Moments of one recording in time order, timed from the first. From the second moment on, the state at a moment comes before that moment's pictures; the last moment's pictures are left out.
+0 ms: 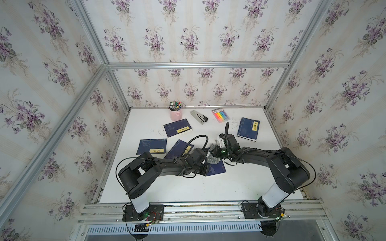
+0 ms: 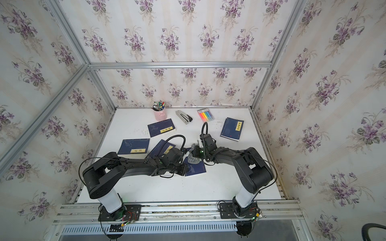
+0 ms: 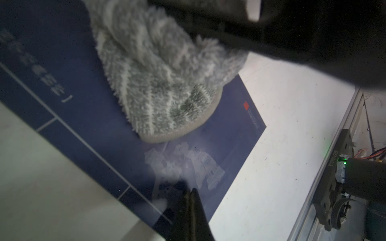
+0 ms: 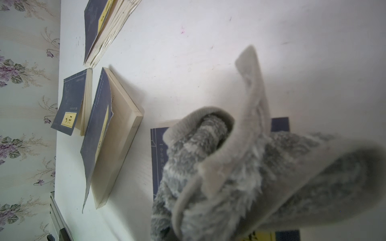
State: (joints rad) left arm -0.87 1.75 0.80 0.04 0.24 -0.58; right arm 0.53 1.68 0.74 0.07 -0.33 0.65
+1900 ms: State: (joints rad) left arm -0.77 1.68 0.66 0.13 0.23 -0.45; right arm 0.60 1.88 0.86 0.24 -0.37 0.68
